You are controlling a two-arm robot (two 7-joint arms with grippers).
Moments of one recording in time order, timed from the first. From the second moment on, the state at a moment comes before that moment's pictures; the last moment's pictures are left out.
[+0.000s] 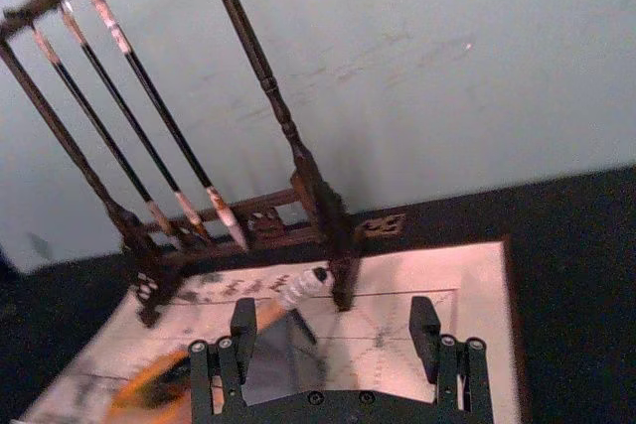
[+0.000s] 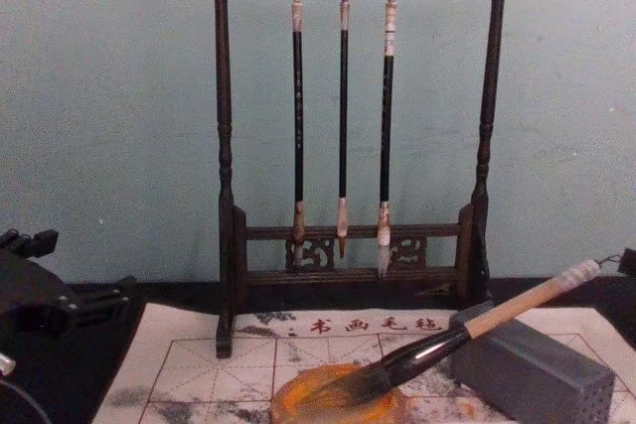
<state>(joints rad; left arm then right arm) -0.20 0.60 0.45 -1.41 -0.25 -0.12 0.03 0.06 0.47 -0.18 -1.50 0.82 0.08 0.28</state>
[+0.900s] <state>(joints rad) -0.20 0.60 0.45 -1.41 -0.25 -0.12 0.03 0.18 0.37 -0.20 -1.30 1.17 0.25 0.41</state>
